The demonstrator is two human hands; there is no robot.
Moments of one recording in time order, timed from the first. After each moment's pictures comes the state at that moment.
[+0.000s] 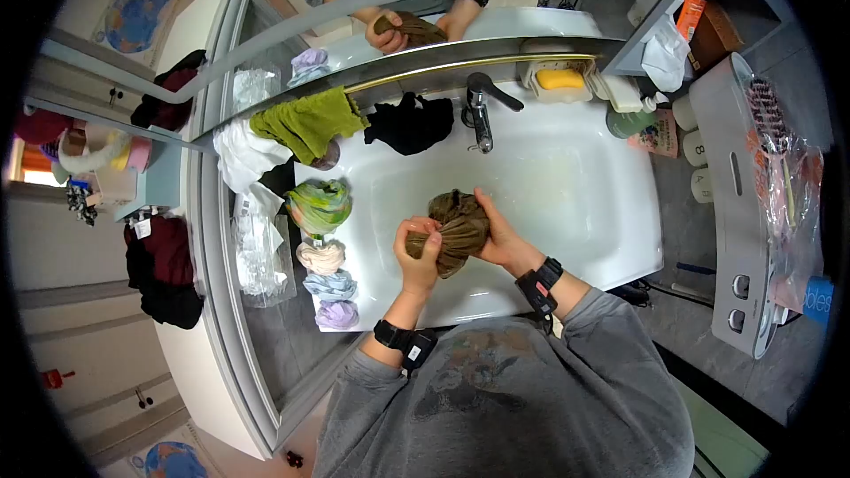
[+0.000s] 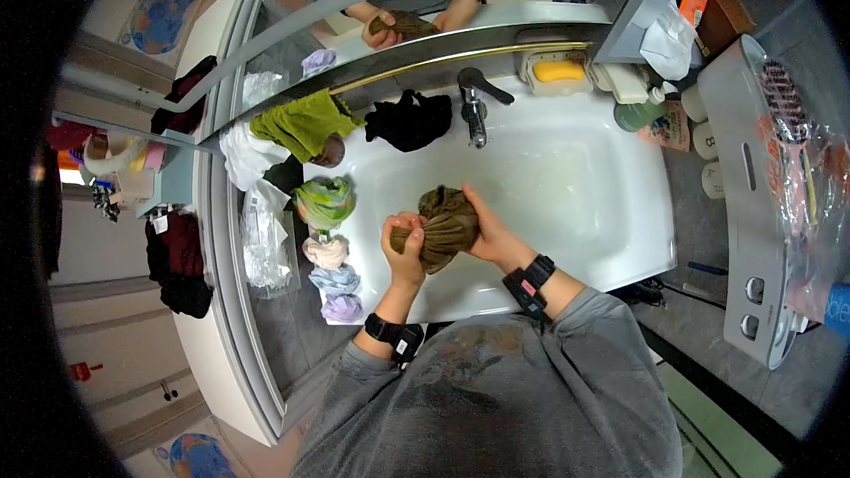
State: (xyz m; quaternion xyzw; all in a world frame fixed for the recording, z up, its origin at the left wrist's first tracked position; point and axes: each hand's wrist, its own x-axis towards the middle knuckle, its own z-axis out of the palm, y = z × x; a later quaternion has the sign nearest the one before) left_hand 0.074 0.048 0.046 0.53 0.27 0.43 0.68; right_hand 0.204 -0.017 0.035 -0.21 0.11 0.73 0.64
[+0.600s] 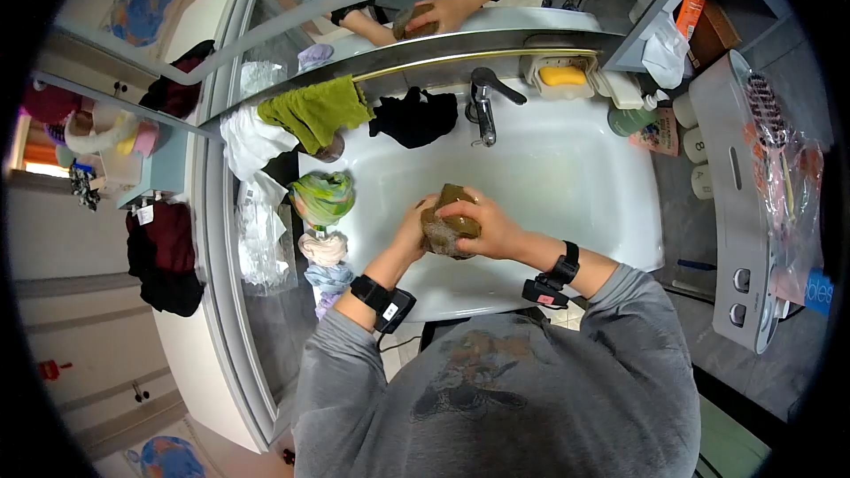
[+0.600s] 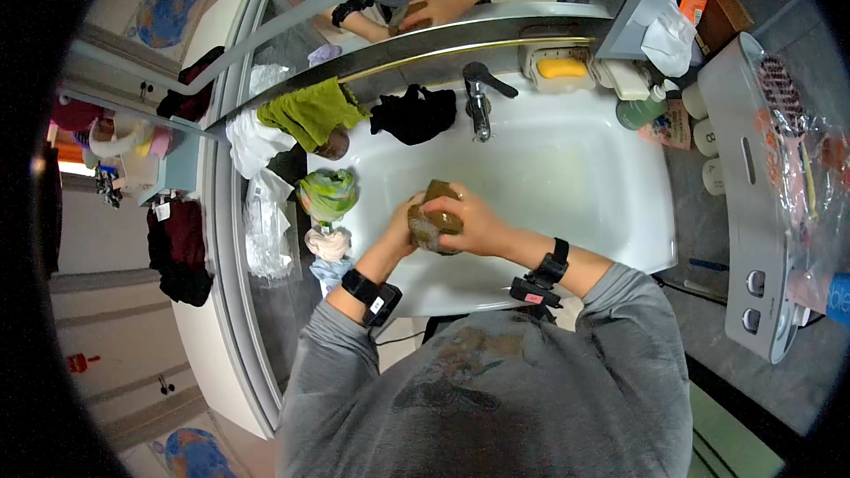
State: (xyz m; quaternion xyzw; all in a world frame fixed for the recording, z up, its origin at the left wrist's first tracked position) left_hand 0.080 0.097 0.013 0.35 0.36 0.09 0.86; right_hand 0.206 -0.017 0.075 -0.58 -0.61 0.30 0.45
